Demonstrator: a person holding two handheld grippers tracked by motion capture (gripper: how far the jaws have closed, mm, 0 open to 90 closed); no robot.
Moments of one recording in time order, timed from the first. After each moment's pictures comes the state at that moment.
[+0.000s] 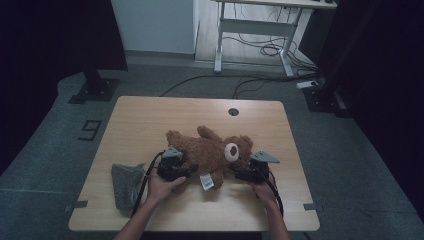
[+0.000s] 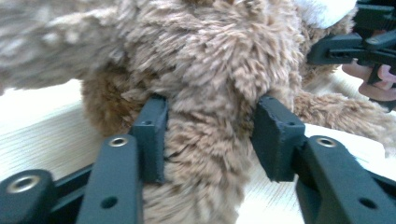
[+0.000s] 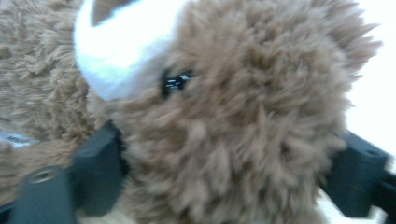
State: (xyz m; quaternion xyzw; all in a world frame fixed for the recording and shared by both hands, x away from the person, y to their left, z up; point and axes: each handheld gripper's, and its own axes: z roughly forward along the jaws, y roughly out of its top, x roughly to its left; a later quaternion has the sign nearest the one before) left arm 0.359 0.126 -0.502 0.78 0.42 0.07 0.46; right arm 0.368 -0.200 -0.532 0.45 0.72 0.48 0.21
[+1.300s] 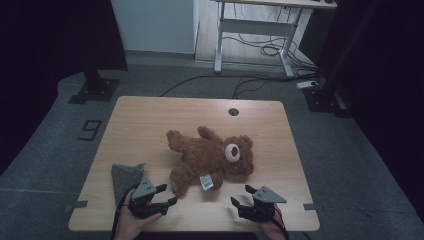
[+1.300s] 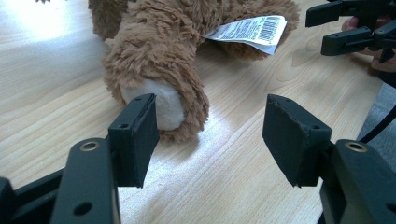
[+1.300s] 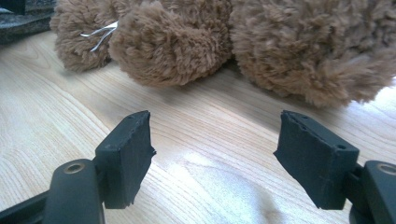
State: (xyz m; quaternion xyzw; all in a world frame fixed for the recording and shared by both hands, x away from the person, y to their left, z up) left arm 0.254 0.180 -0.506 0.80 0.37 0.11 0.45; right arm 0.258 -0.204 -0.549 0.38 0.76 0.49 0.20
